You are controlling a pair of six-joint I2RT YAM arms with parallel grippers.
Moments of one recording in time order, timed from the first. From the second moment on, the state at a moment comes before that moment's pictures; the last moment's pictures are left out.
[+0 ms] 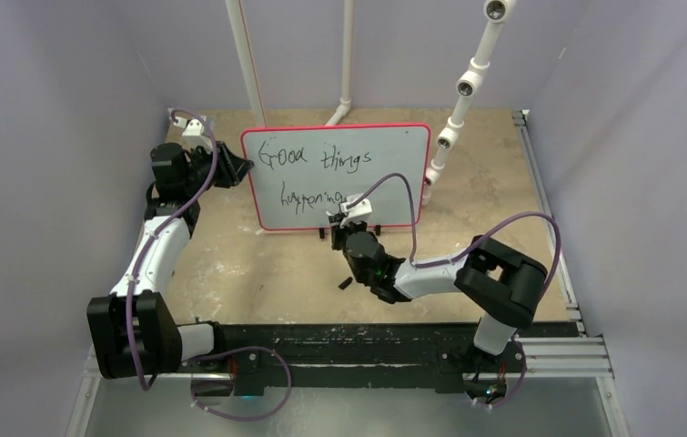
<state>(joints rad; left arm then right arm) 0.10 1.26 0.88 0.09 0.57 -0.25 1.06 1.70 0.70 0.84 0.71 0.25</state>
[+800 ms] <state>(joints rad) 0.10 1.26 0.88 0.09 0.57 -0.25 1.05 1.52 0.60 0.82 0.76 0.25</state>
